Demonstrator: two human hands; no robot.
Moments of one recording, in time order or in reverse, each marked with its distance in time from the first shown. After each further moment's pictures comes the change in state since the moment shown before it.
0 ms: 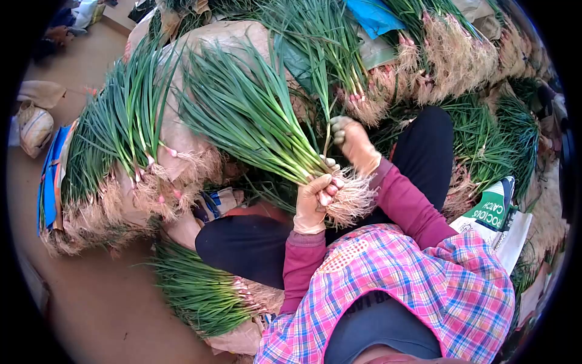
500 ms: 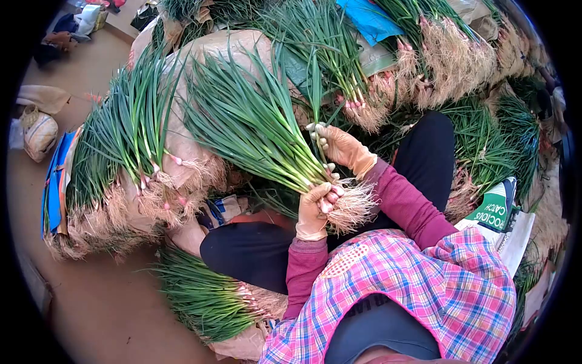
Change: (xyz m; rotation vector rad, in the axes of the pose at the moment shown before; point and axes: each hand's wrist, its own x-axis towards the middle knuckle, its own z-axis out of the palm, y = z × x) left_hand 0.000 -0.003 -0.016 -0.027 -0.046 -0.057; right_hand 0.001 -0.003 0.029 0.141 -0.451 0.254
